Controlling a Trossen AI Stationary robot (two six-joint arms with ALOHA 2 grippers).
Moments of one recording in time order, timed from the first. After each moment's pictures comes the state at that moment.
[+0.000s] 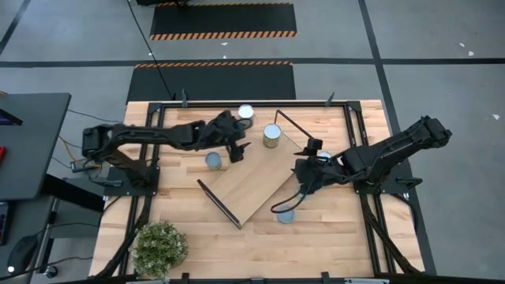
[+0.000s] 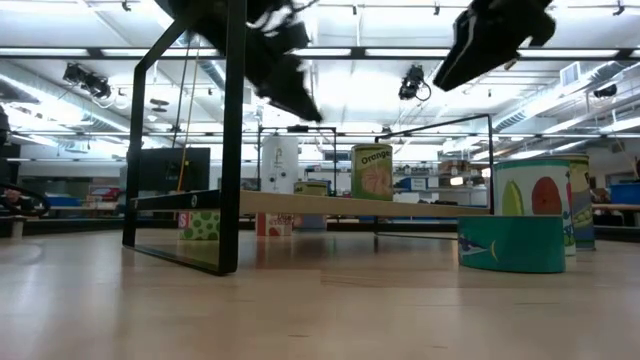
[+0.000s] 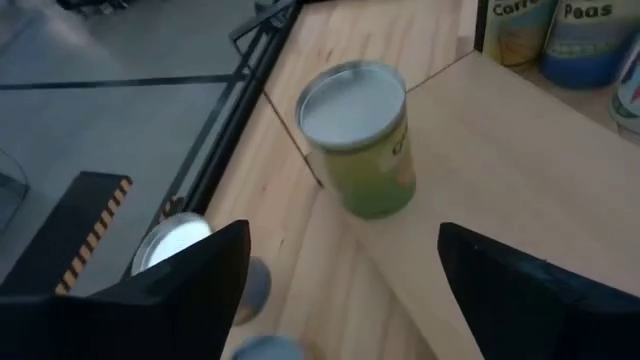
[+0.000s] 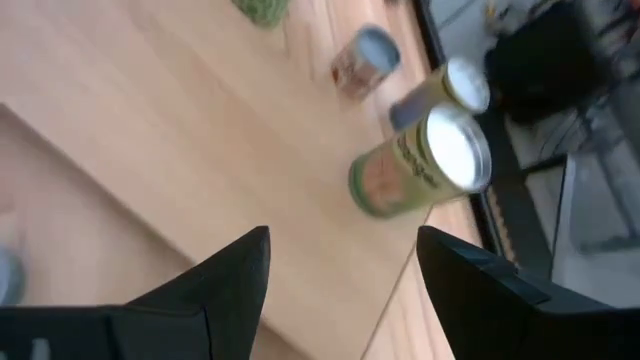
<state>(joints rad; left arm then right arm) 0.20 1.50 1.03 -0.12 -0.29 0.19 0.33 1.28 1.03 -0.76 0.69 0.16</state>
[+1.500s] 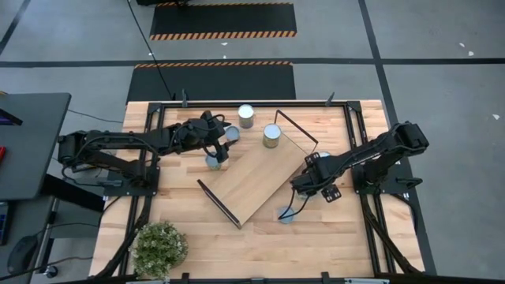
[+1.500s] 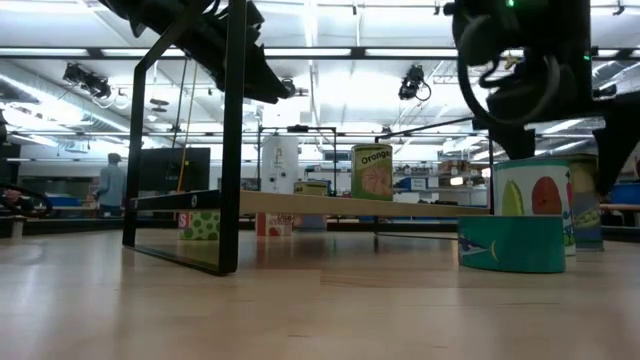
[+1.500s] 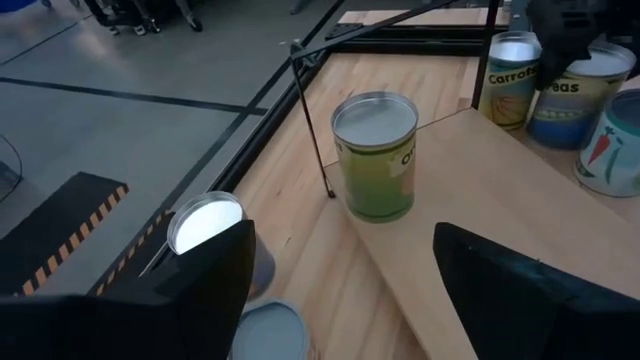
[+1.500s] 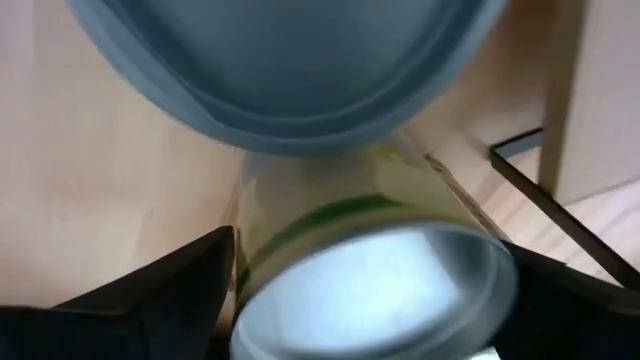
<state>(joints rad) 0.19 1.23 0.81 -0.03 -0.30 0.06 0.24 1.56 0.98 -1.20 0.21 -0.13</state>
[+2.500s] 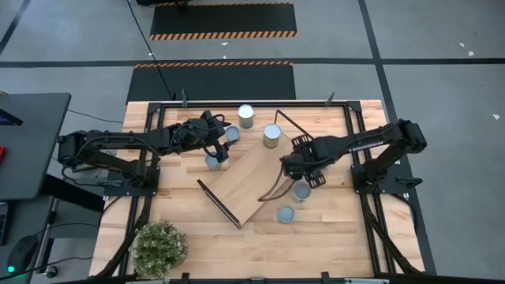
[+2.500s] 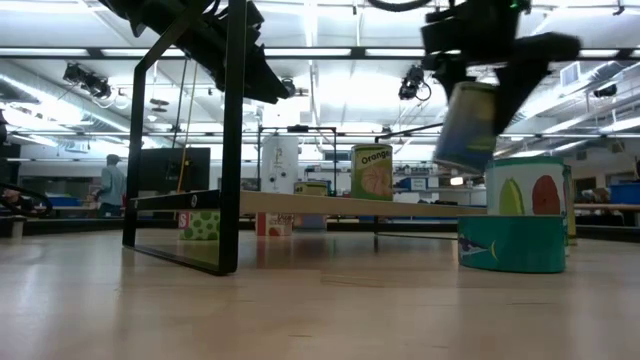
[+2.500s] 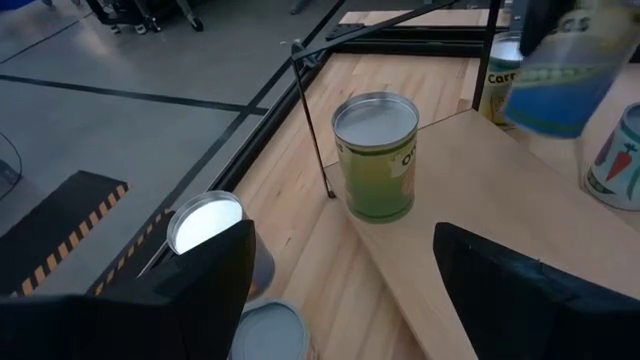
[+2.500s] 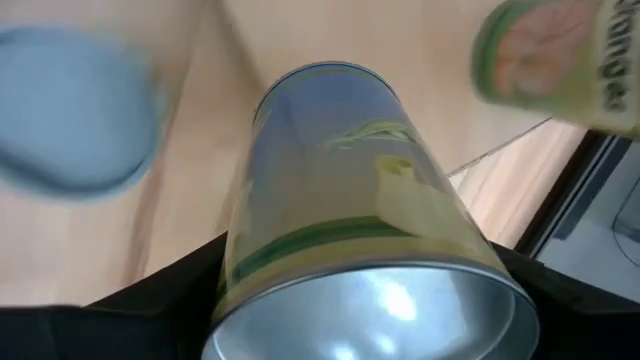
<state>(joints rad) 0.19 1.23 0.81 -0.02 -0.30 0.06 0.12 1.57 1.31 -1.27 0.35 -0.23</state>
